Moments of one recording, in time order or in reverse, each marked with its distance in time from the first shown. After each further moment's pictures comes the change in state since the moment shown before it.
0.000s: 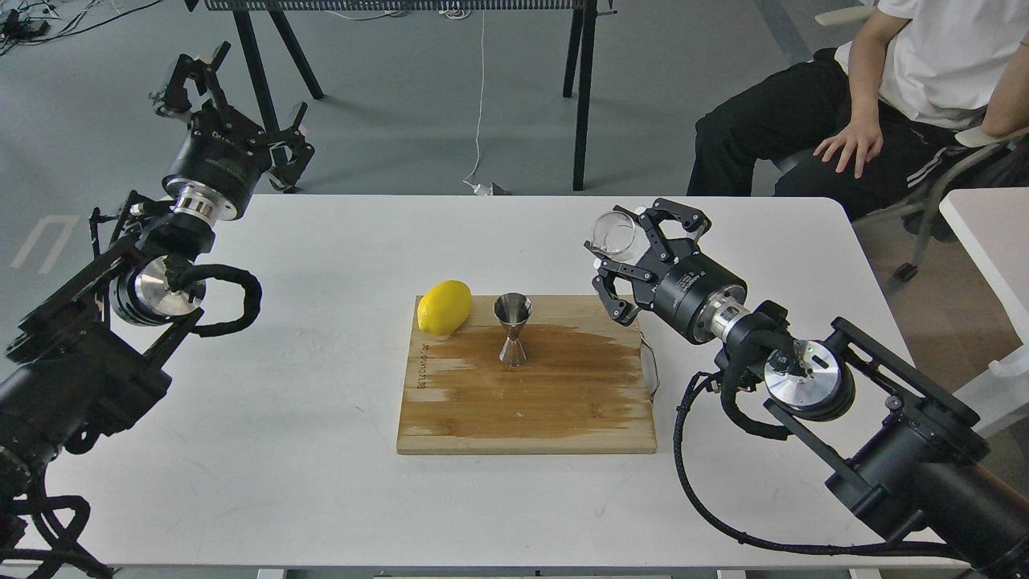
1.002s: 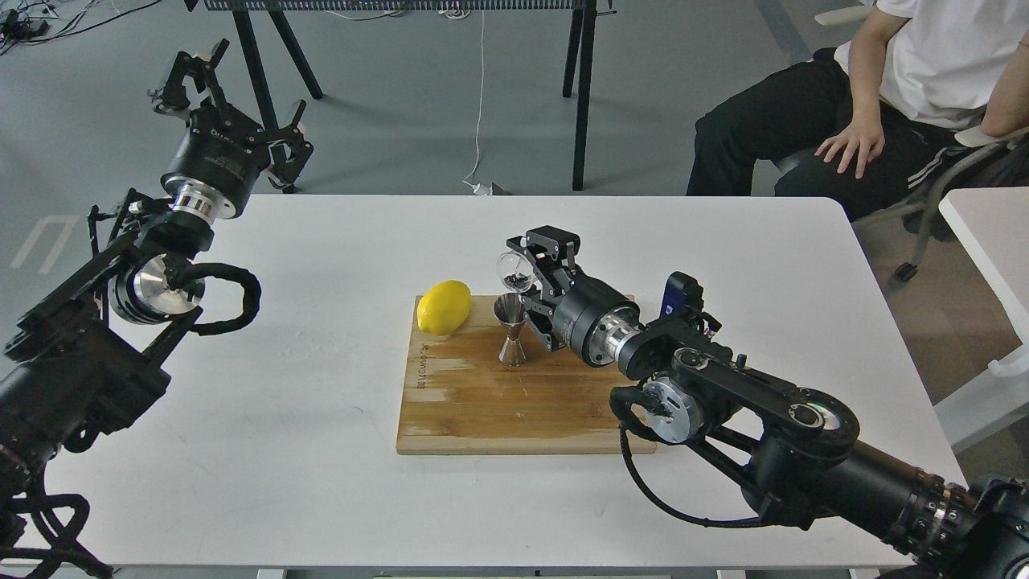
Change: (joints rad) left arm -0.004 0.003 0.001 0.002 0.002 0.000 0.000; right arm 0.145 0.172 -0.280 -0.138 -0.562 -0.121 0.001
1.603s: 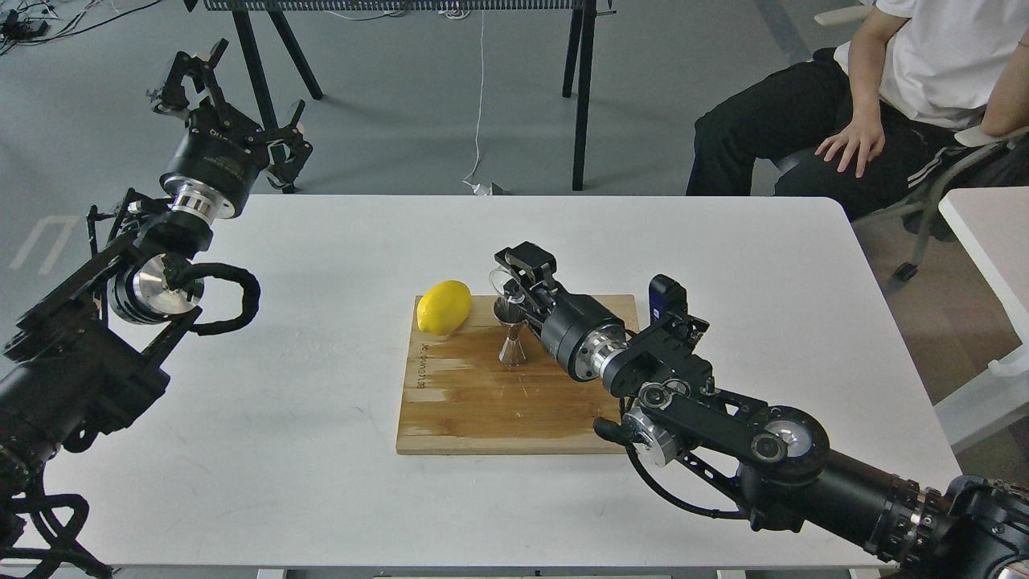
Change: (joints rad) left arm 0.000 -0.001 0.000 0.000 0.000 0.000 0.000; right arm 0.005 0.057 -0.101 -0.072 -0.286 -0.053 0.019
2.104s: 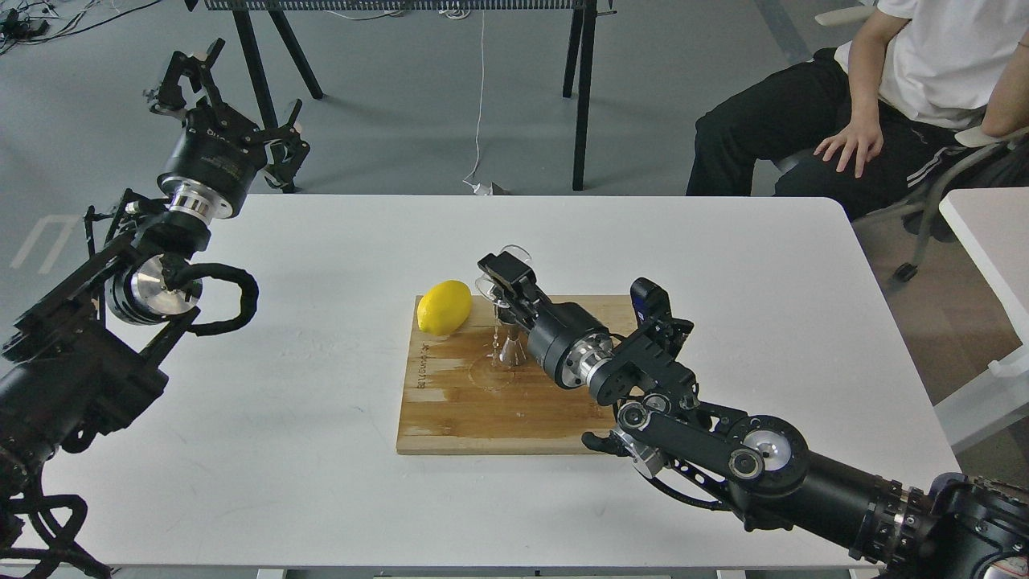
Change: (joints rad) left arm 0.001 0.001 0.000 0.001 0.000 -0.001 -0.007; right arm 0.005 0.012 -0.021 -0.028 -0.119 -0.021 0.012
